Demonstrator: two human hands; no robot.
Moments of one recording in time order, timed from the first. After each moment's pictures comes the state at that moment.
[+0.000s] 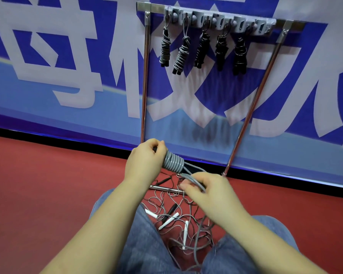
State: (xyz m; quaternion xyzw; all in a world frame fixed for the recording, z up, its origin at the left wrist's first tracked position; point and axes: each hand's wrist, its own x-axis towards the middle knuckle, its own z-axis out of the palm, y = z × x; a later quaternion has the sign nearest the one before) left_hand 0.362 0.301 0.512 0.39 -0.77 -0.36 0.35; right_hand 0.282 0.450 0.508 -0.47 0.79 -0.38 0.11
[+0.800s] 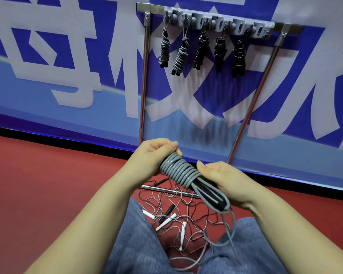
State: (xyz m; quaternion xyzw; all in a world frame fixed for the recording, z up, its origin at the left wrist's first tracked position) left_hand 0.374 0.310 0.536 0.16 -0.70 -0.64 0.26; right_hand 0.256 0.455 0.548 -0.43 0.68 -0.45 0.39
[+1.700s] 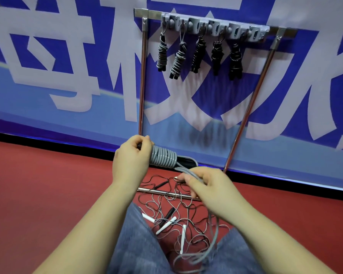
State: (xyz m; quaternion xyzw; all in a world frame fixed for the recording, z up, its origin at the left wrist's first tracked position) left_hand 0.373 0.292 0.519 0.38 -0.70 -0.39 0.45; right_hand 0.277 0.449 0.529 -0.45 0.77 -0.41 0.19
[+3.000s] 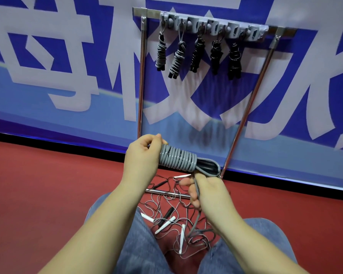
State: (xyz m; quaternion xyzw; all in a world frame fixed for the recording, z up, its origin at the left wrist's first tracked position) left_hand 0.364 0.313 0.531 0.31 -0.67 -0.51 0.45; right_hand 0.290 0.443 0.512 -0.26 0.69 -0.61 0.28
